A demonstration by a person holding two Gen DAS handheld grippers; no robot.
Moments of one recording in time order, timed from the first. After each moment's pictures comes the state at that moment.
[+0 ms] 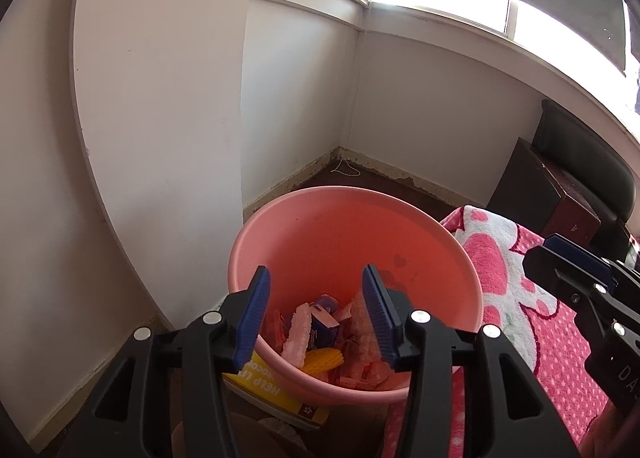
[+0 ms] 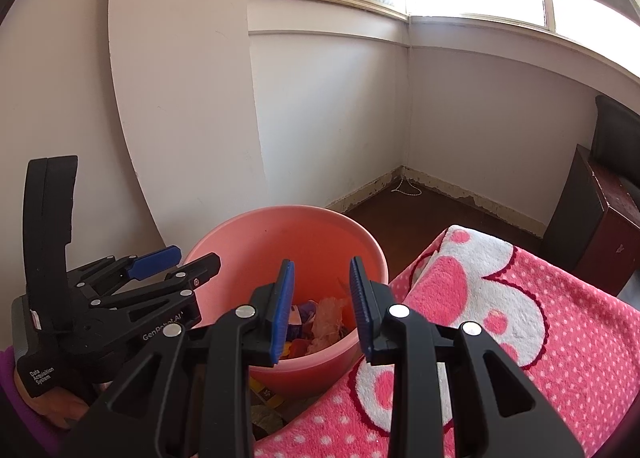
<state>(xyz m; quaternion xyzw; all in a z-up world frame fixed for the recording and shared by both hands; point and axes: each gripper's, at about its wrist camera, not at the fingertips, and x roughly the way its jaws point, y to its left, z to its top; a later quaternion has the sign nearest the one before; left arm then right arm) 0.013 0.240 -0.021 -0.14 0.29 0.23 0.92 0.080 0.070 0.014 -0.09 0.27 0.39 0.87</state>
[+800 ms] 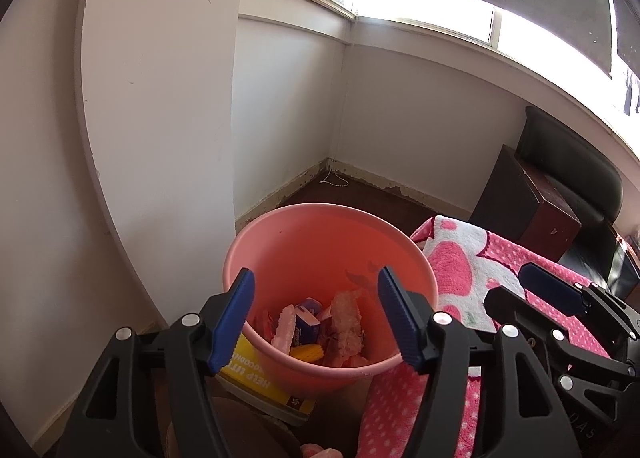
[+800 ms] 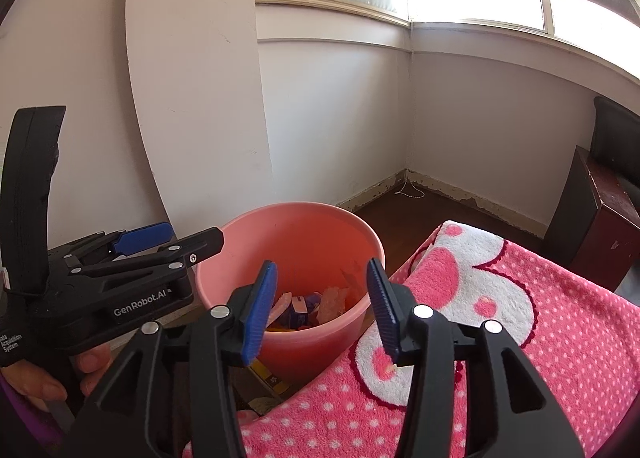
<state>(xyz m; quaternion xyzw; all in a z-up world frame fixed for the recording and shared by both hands) -0.012 0.211 0.017 -0.13 0.28 0.21 0.93 0.059 0.041 0.020 -0.08 0.26 0.41 0.87</state>
